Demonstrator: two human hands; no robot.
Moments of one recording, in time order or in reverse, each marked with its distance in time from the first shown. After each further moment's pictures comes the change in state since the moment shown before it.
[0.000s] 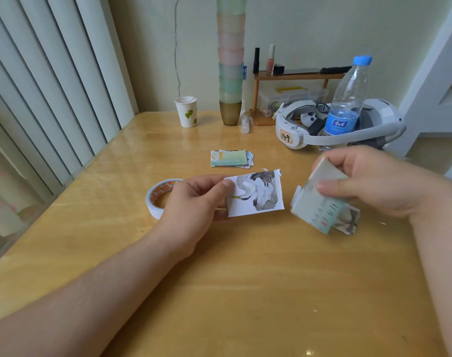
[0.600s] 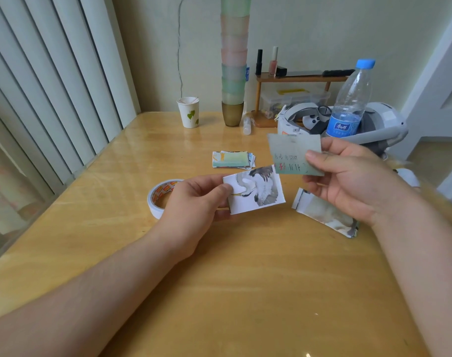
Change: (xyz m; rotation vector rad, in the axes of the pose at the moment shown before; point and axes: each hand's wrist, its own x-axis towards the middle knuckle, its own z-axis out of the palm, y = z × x) left_hand 0.001 0.002 -0.002 -0.052 -0.030 -0.021; right_hand 0.023 -0.001 0.031 0.650 0.289 0.052
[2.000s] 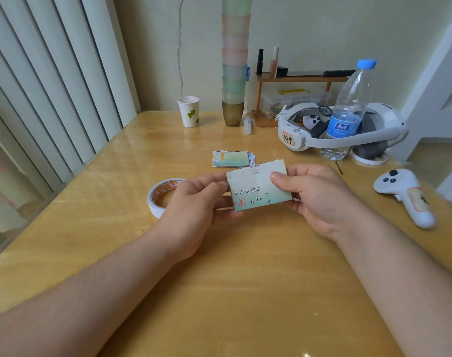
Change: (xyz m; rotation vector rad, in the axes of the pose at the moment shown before) left_hand 0.000 0.002 -0.001 -0.138 -0.123 -0.040; right_hand -0.003 0.031 0.041 -0.122 0.064 0.075
